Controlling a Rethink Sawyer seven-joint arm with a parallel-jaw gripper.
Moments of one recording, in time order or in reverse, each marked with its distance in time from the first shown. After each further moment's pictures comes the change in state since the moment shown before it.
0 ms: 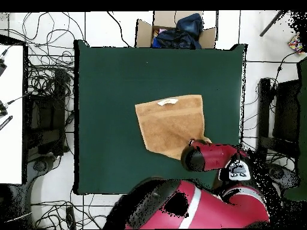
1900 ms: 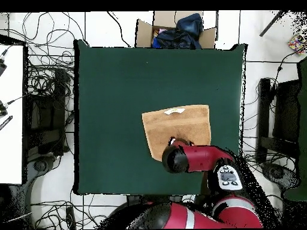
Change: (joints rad) arm 0.036 -0.142 0.128 0.152 0.130 0.020 0.000
